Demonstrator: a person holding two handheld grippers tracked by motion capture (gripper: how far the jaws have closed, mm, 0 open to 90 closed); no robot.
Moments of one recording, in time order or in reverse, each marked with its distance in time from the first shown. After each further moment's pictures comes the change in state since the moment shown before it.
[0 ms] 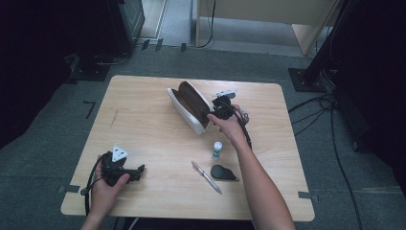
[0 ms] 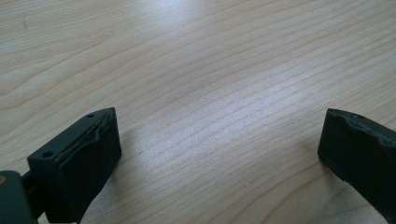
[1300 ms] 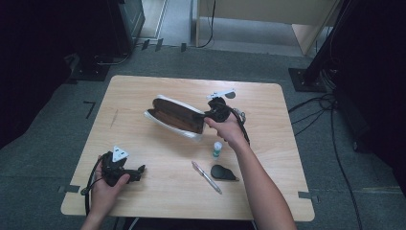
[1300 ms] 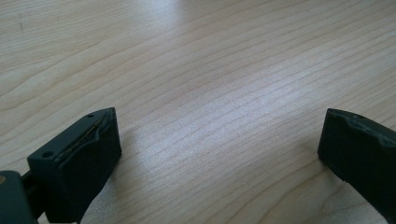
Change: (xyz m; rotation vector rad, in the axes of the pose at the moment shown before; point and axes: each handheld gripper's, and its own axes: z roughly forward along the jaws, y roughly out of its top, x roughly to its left) left arm -0.001 0.000 0.000 -0.002 -0.005 0.003; right arm 0.030 0.004 -0.021 -0.009 0.336 -0.094
